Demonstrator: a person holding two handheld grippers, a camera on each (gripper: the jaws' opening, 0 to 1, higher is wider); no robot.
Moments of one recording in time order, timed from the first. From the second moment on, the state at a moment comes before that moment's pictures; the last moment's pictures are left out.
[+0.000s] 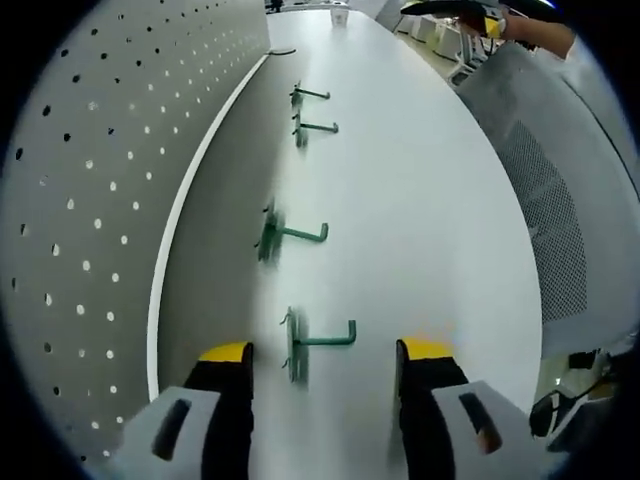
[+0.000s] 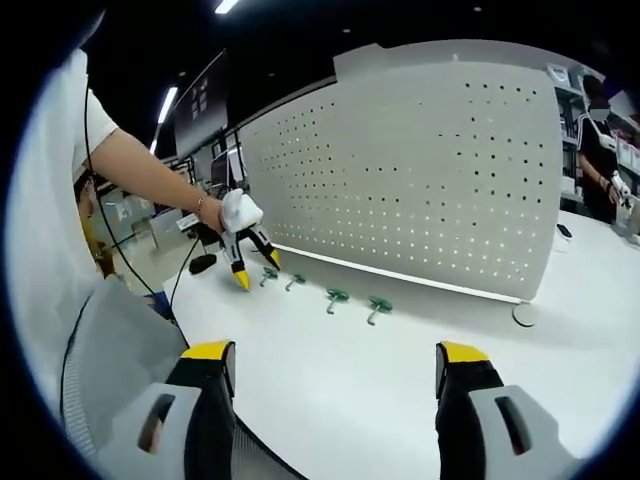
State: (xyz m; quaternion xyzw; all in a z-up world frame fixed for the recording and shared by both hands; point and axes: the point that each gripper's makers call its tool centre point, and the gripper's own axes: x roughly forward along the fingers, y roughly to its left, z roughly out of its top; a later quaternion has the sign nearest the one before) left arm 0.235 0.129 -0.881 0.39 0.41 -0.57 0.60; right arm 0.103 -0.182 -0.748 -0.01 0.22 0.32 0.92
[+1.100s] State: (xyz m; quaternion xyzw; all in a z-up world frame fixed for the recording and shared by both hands) left arm 0.249 0.136 -0.880 0.38 0.43 -0.52 0.63; right arm 0.103 -0.175 -0.745 -0.01 0.21 0.33 0.92
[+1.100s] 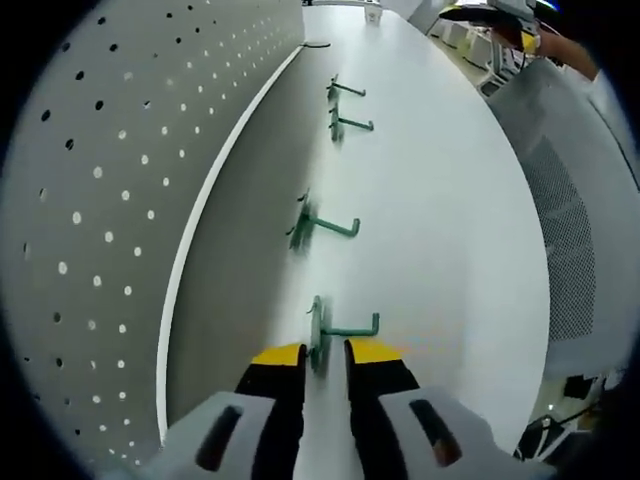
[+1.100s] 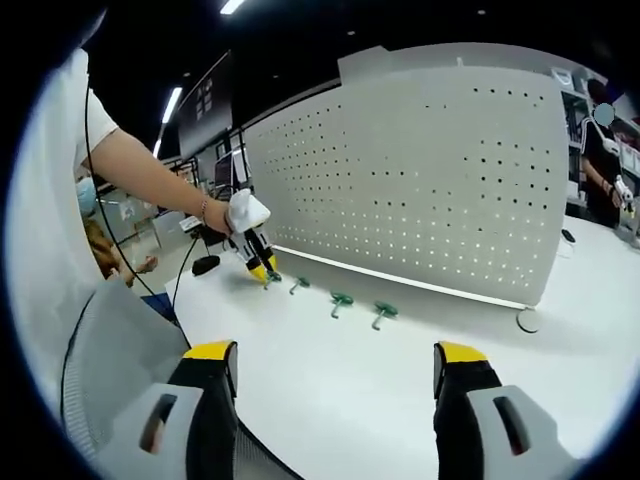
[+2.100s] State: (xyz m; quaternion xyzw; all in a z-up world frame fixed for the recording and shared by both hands) left arm 0.260 0.131 -0.869 0.37 0.40 -0.50 0.67; right arm 0.105 -0.176 -0.742 -0.01 0.21 0.33 0.92
